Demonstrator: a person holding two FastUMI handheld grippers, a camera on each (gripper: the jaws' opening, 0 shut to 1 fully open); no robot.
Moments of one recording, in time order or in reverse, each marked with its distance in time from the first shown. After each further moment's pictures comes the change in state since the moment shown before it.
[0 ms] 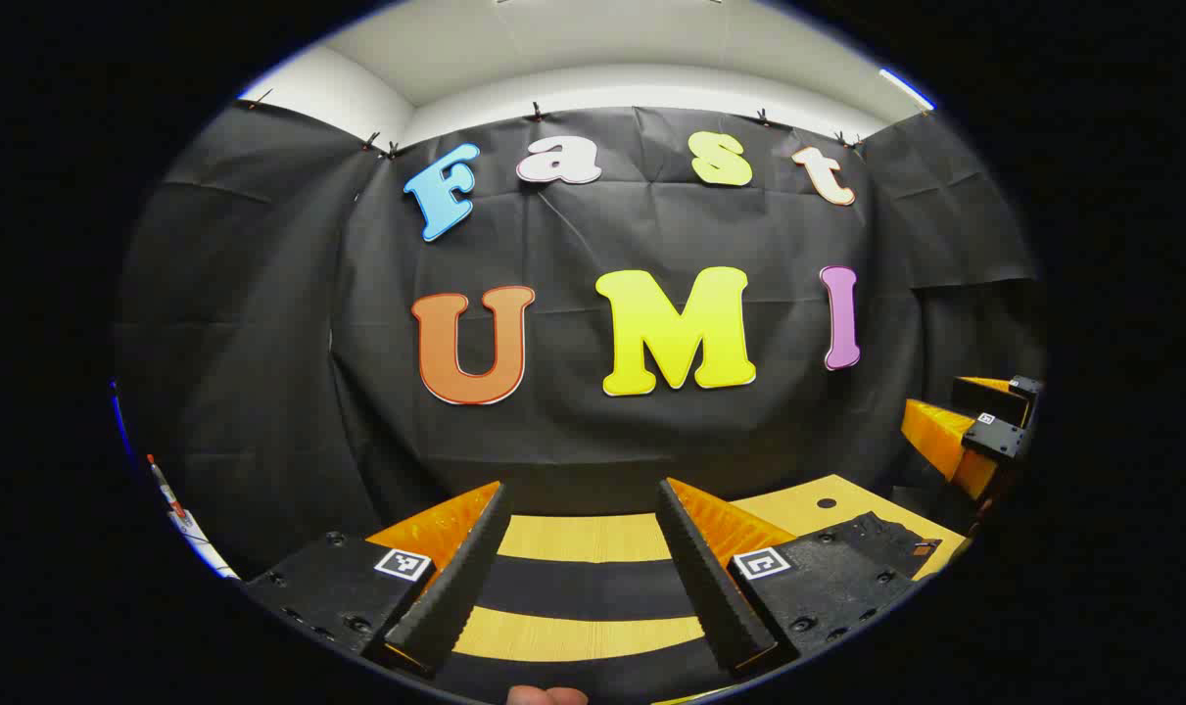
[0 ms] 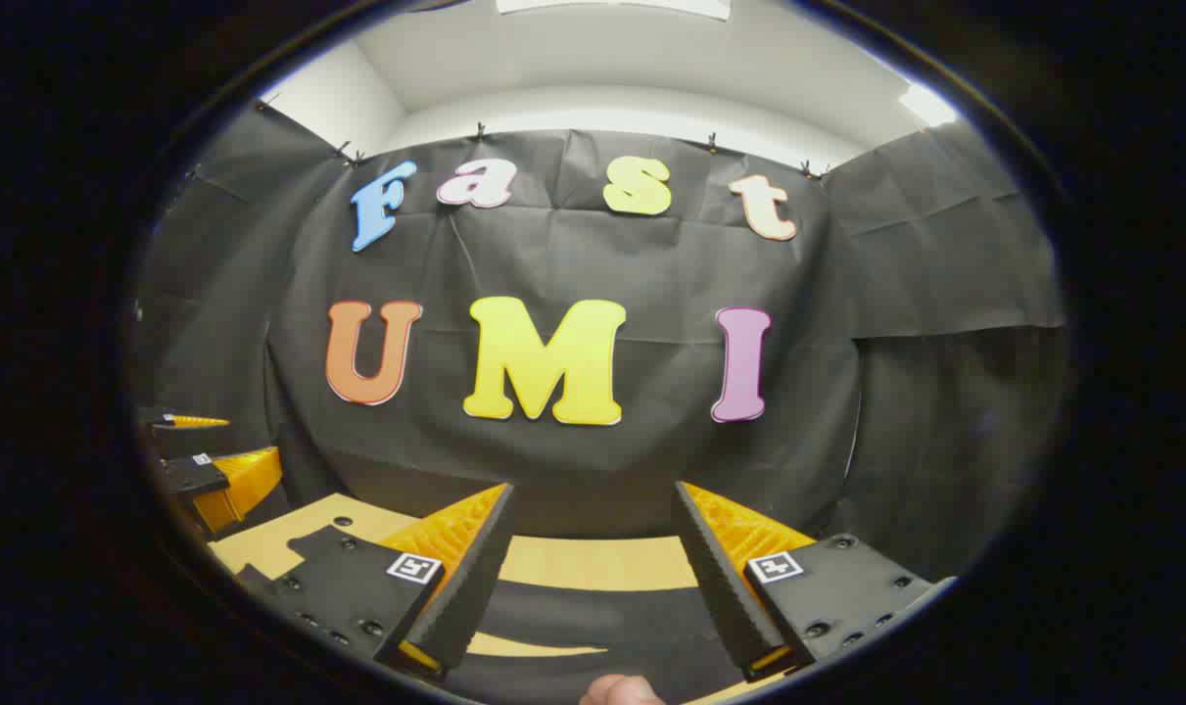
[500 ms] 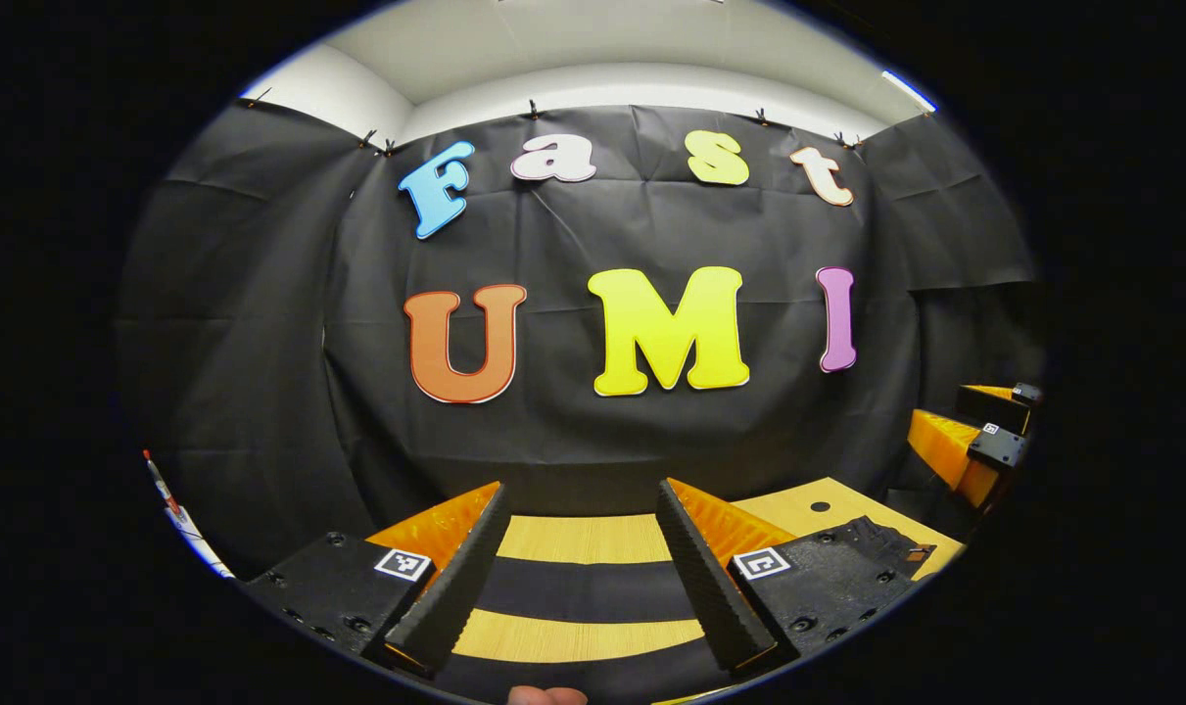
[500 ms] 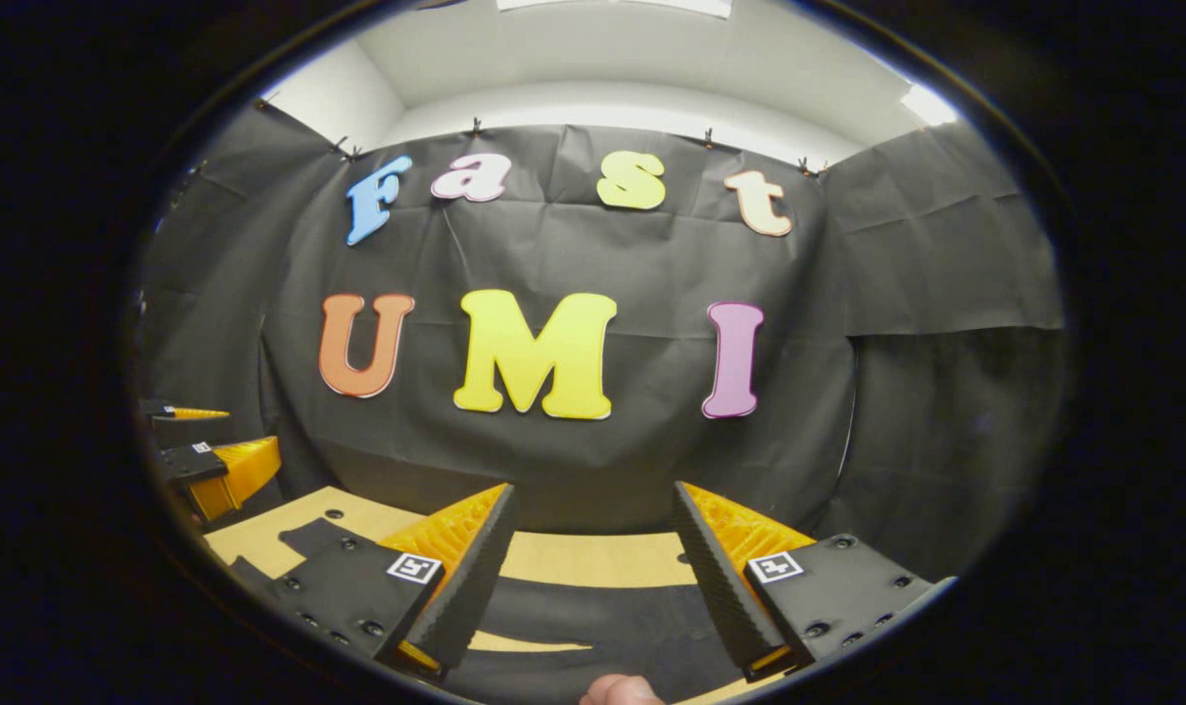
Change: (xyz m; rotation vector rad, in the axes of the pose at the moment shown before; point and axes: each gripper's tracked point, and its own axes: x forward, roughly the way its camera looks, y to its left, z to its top) left arm 0.008 -0.013 0.001 -0.010 0.004 -0.006; right arm 0.006 -0.020 -0.005 -0.010 0.014 -0.008
